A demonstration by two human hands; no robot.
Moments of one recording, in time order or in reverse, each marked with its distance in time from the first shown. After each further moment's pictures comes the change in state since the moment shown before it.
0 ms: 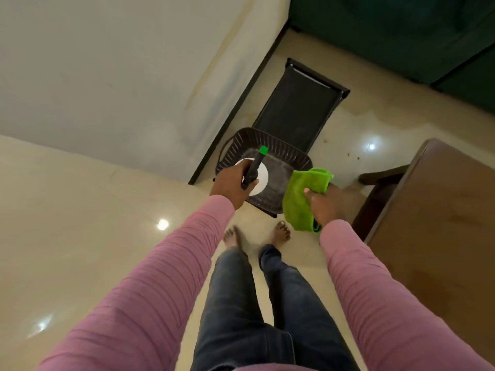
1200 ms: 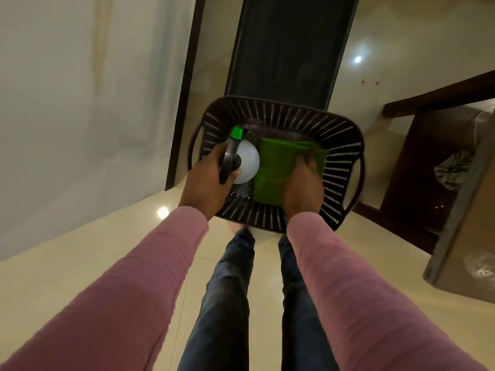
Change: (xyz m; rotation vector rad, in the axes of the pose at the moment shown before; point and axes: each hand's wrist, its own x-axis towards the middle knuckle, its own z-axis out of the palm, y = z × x) left_hand 0.151 -0.132 0.069 -0.003 -0.193 0.074; right_hand 0.150 0.058 0.202 -0.423 0.147 0.081
